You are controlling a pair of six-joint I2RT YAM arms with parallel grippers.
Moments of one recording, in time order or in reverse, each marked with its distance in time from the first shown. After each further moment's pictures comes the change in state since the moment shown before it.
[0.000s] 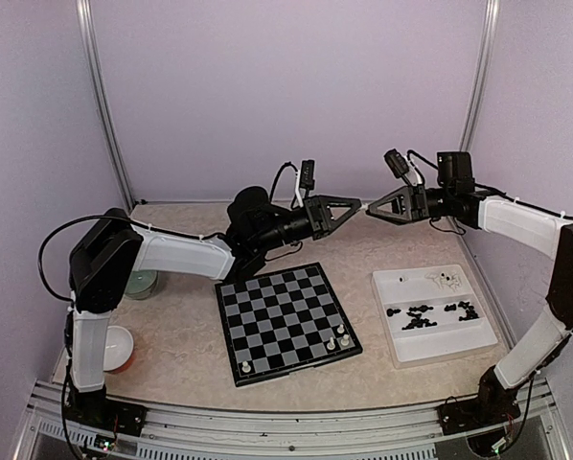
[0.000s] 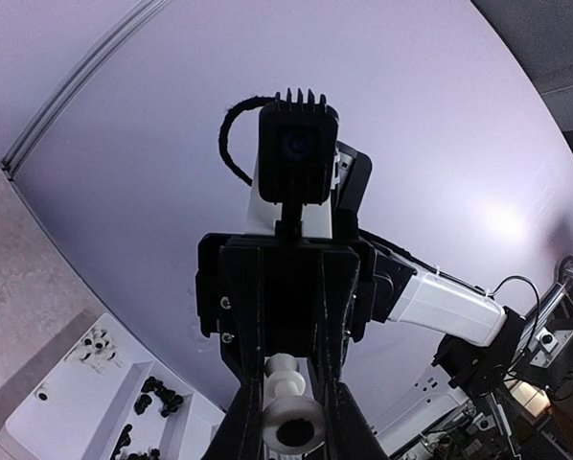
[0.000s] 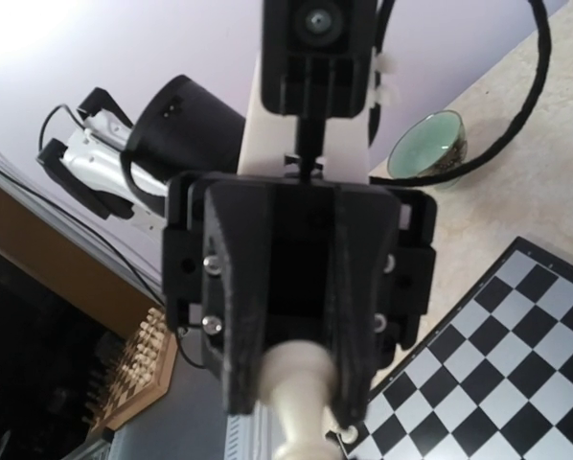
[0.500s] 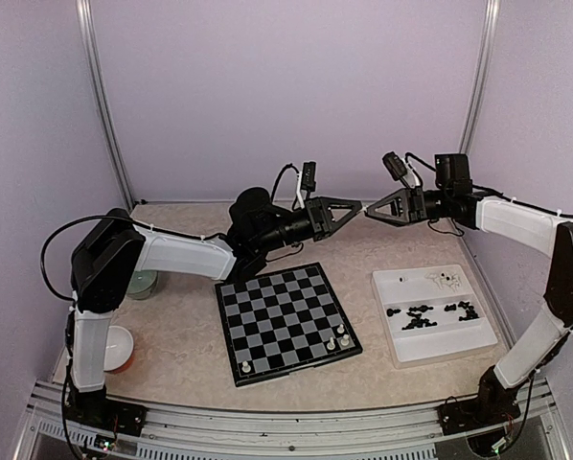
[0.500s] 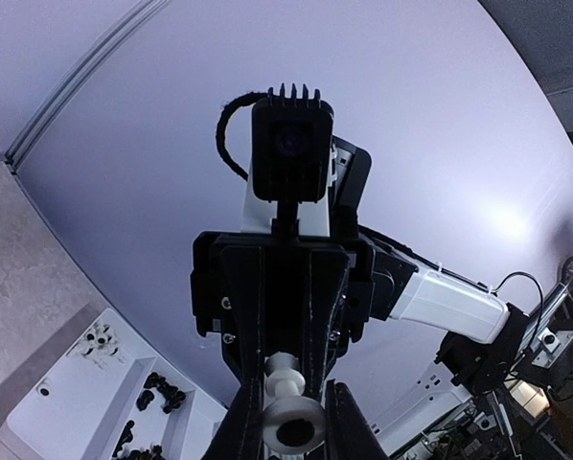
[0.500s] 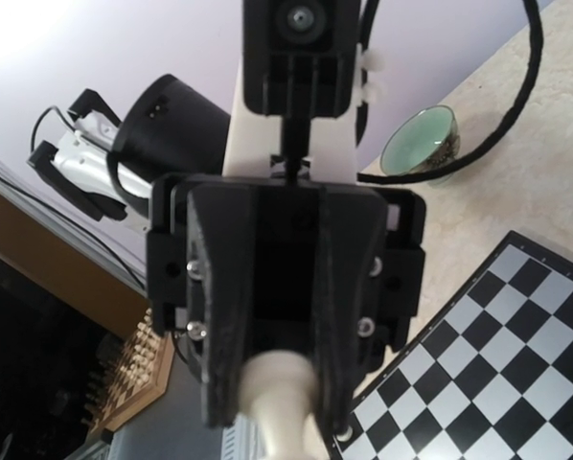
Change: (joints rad) left arm 0.000 0.013 0.013 -0.008 0.004 -0.003; right arm 0.000 0.021 0.000 0.001 0.006 -0.005
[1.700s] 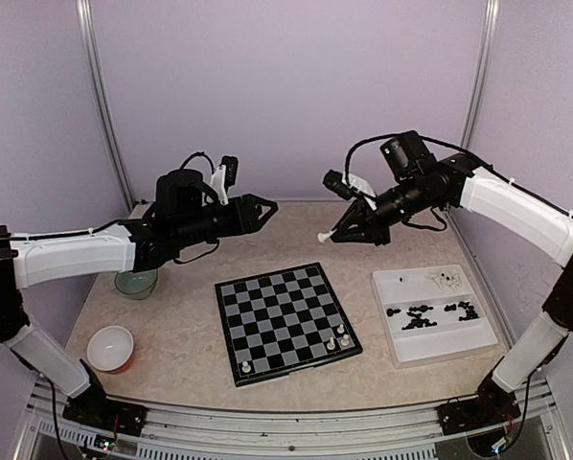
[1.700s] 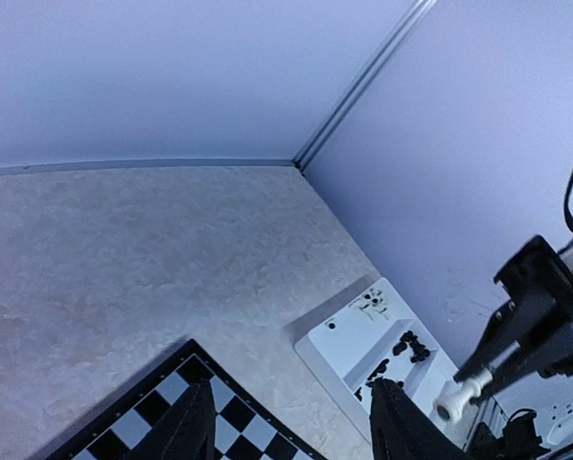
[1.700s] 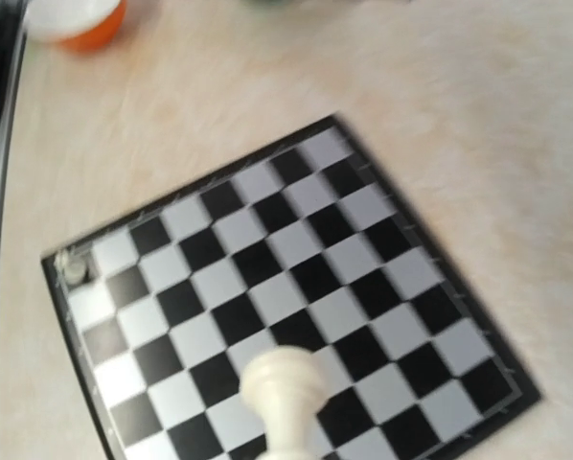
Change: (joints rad) left arm 0.134 -0.589 -0.369 -0.705 -0.342 0.440; right arm 0.326 -0.002 0.347 -0.726 0.755 -0.823
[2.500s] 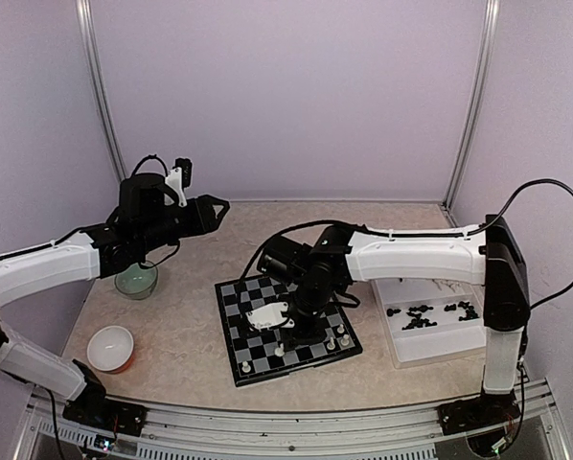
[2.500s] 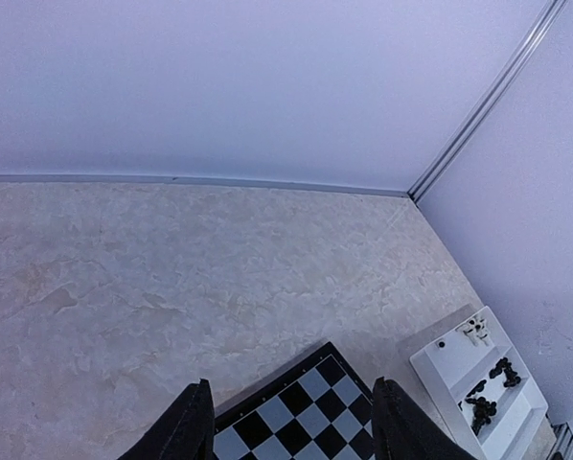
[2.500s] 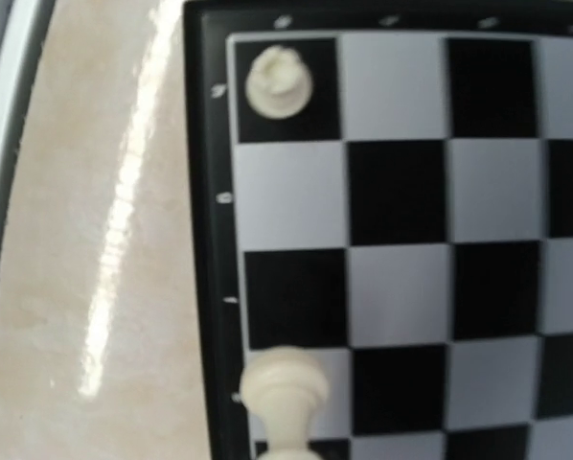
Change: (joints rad) left arm 0.135 -0.218 -0.138 -0.156 -0.181 0.087; right arm 0.544 0.400 0.101 -0.169 0.428 -0.182
